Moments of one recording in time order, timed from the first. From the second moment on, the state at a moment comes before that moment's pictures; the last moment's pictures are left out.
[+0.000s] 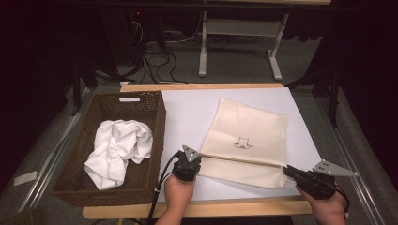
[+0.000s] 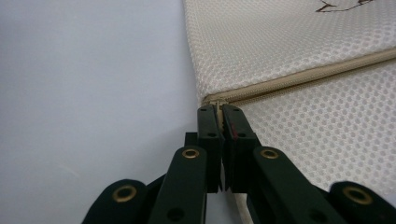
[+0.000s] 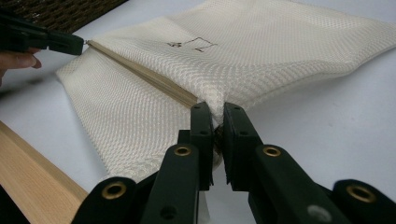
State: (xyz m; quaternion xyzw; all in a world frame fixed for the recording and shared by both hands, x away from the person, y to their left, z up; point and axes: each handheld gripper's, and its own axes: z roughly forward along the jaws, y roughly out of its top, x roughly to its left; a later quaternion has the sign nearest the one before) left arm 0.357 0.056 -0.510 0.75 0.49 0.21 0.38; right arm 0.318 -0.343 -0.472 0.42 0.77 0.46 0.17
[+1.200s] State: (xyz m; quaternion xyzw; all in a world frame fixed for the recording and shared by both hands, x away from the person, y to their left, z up) left arm 0.326 0.072 -0.511 0.76 0.46 0.19 0.43; right arm 0.320 -0.352 -0.481 0.45 0.76 0.42 0.17
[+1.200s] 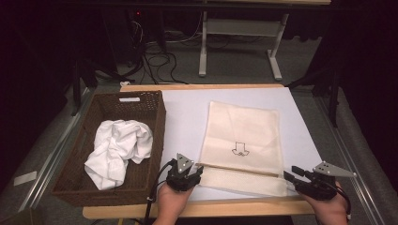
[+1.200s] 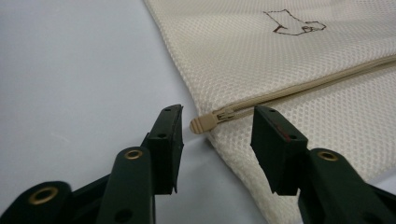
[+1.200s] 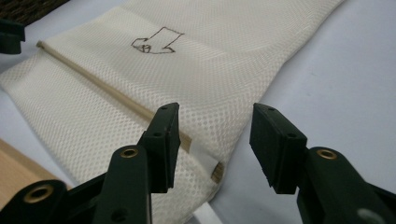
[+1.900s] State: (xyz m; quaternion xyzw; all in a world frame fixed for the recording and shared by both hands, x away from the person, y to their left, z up) left arm 0.308 0.082 -0.515 0.75 0.47 0.19 0.43; right arm 0.401 -0.341 -0.502 0.50 0.76 0.38 0.17
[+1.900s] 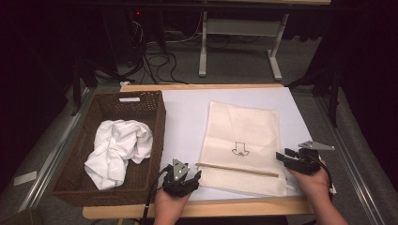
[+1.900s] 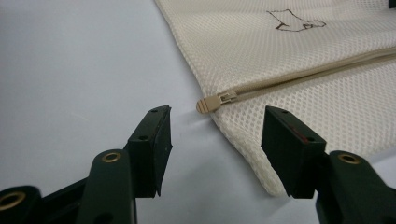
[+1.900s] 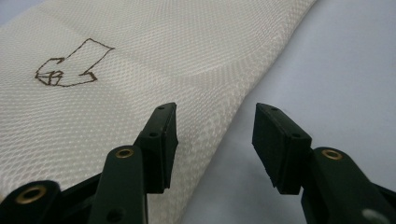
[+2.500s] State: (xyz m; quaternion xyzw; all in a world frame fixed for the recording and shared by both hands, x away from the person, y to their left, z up) left arm 0.317 0.054 -0.524 0.79 0.43 0.21 0.37; right arm 0.427 -0.331 -0.505 0.49 0.78 0.35 0.18
